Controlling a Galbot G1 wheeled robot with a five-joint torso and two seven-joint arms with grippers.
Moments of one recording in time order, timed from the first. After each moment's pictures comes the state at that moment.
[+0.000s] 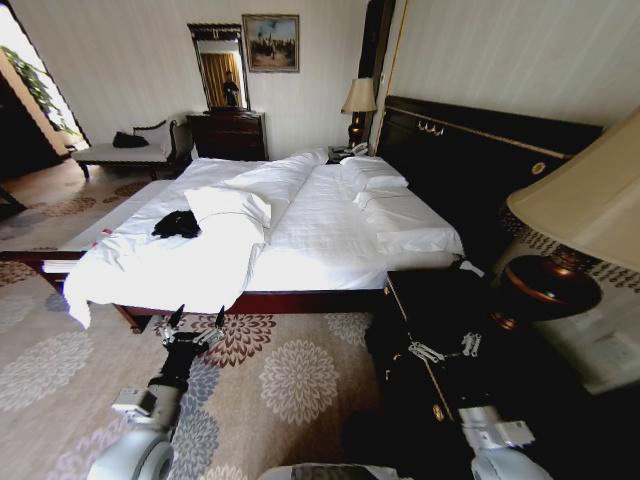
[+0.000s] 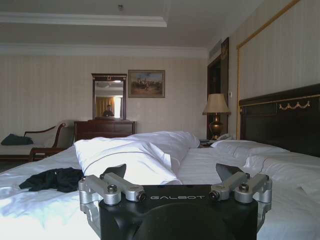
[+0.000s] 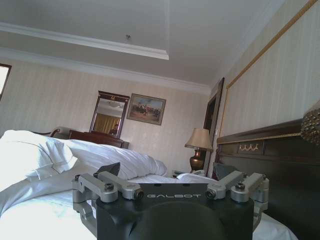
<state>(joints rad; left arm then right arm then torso) 1.79 -1.27 -0.71 -2.34 -0.35 -0.03 -0.02 -1.85 1.38 0.80 2.23 0.16 0.36 -0.15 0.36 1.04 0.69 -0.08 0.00</state>
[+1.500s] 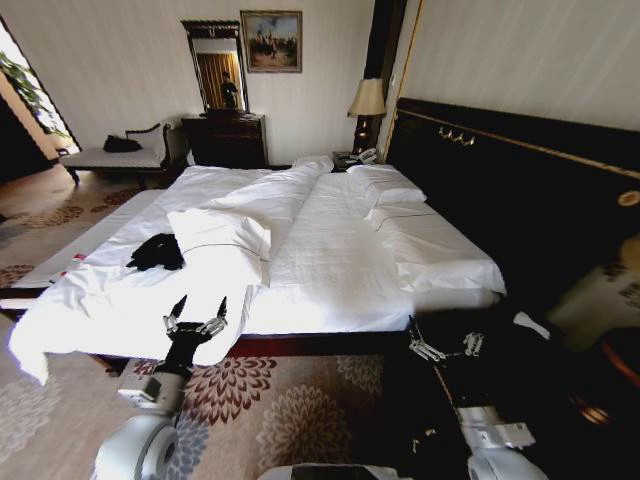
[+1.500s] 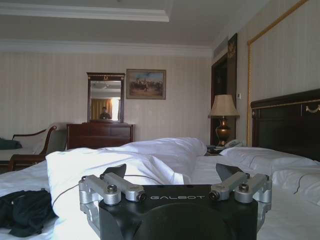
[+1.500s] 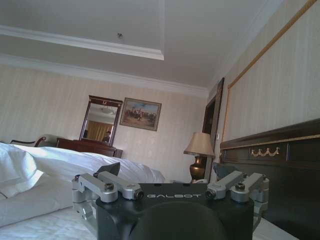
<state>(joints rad) 1.70 -1.27 -0.69 -2.32 -0.35 0.01 -0.03 -1.84 1.41 0.80 2.21 0.16 0.40 -0.15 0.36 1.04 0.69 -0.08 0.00</state>
